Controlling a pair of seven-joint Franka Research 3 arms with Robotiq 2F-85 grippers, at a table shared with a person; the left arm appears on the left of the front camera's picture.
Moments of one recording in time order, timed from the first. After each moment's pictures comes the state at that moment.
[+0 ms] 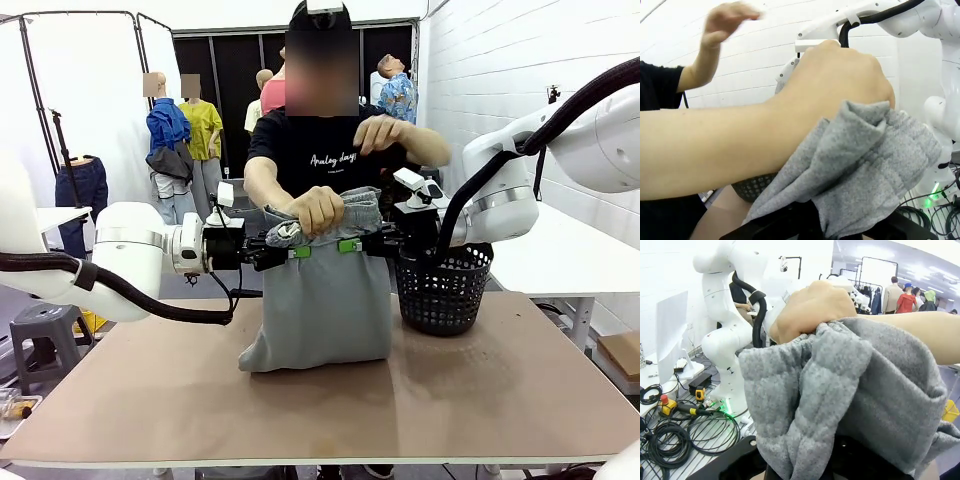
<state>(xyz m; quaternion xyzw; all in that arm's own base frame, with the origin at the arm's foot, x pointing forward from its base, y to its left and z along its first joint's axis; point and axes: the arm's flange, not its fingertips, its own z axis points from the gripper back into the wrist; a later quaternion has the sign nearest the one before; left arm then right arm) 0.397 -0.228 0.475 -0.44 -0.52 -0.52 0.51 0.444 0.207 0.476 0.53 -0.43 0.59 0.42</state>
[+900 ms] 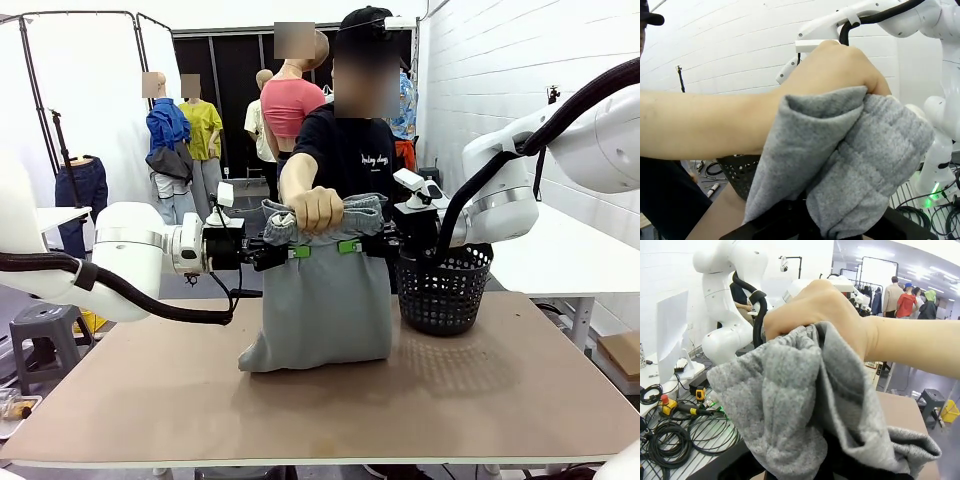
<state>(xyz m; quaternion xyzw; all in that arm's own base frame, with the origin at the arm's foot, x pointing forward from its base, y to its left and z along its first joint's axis) 0.397 -0.227 0.475 -0.44 -0.52 -0.52 0.51 0.444 0.207 0.476 0.53 -0.43 0.59 0.42</state>
